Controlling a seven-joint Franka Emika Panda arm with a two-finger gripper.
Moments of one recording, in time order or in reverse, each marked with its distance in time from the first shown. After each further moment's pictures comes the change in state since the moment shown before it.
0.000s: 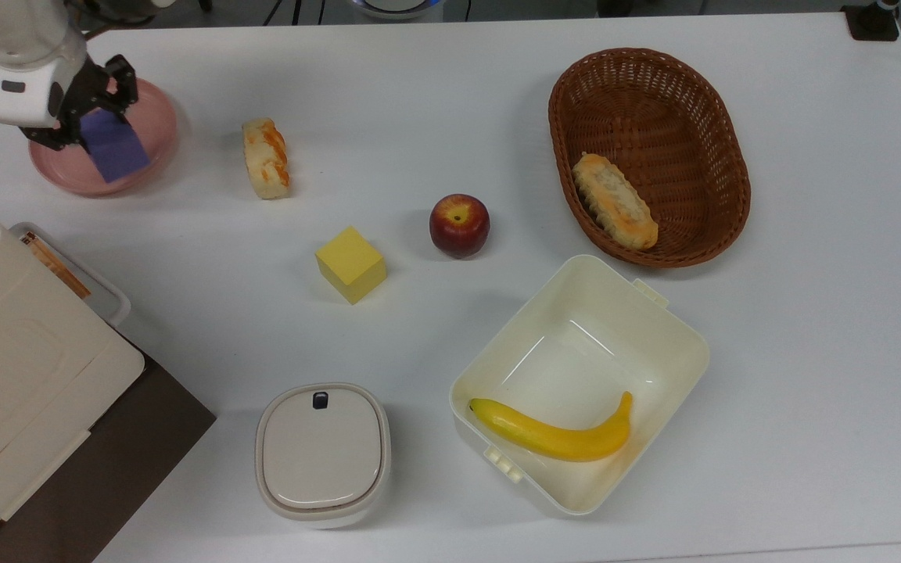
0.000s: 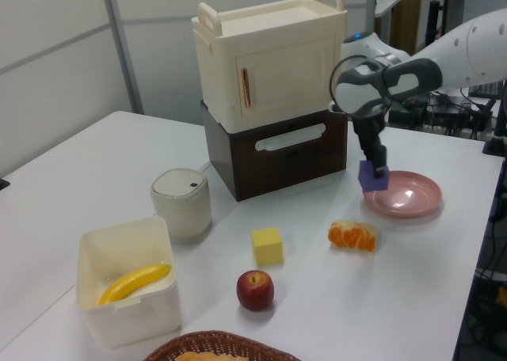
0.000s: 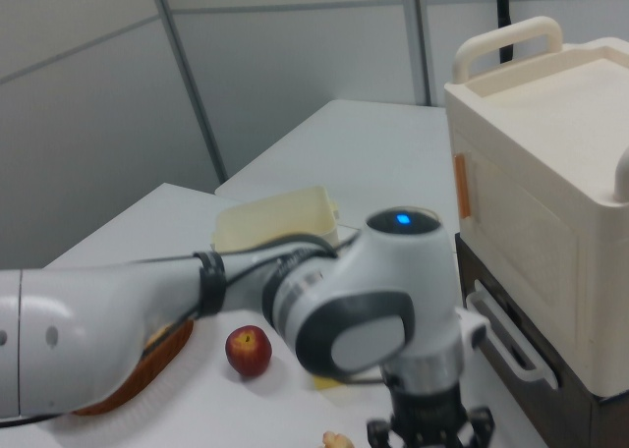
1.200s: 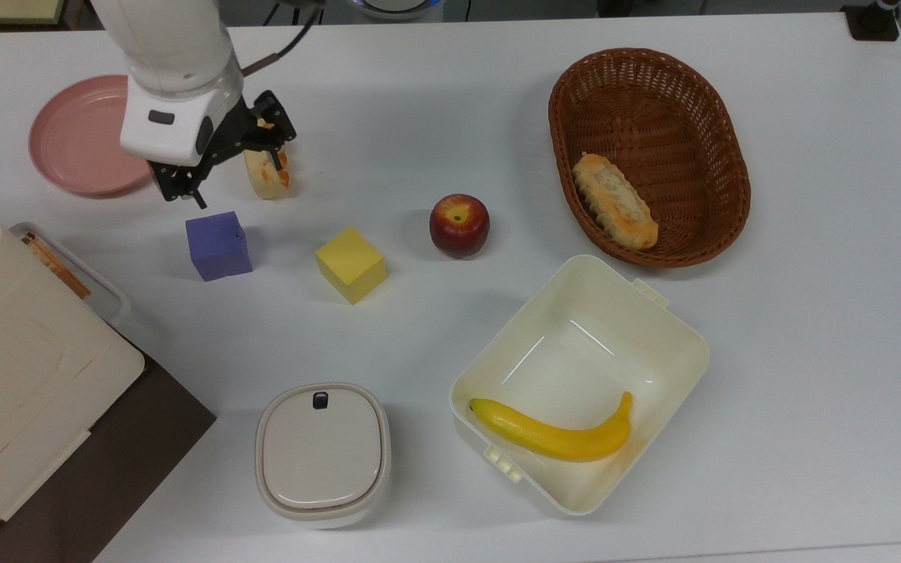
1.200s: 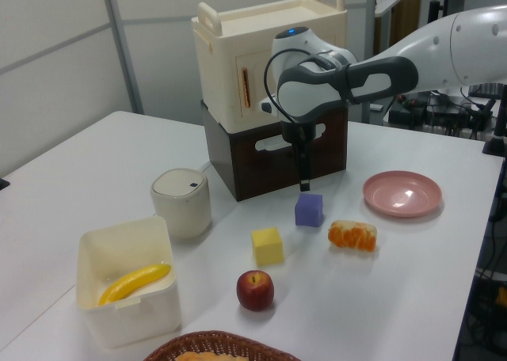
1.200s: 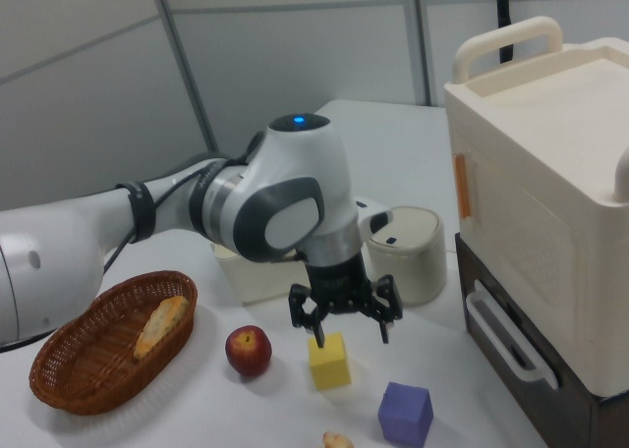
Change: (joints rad) arm 0.068 -0.004 0.258 0.095 0.035 -0.036 0.417
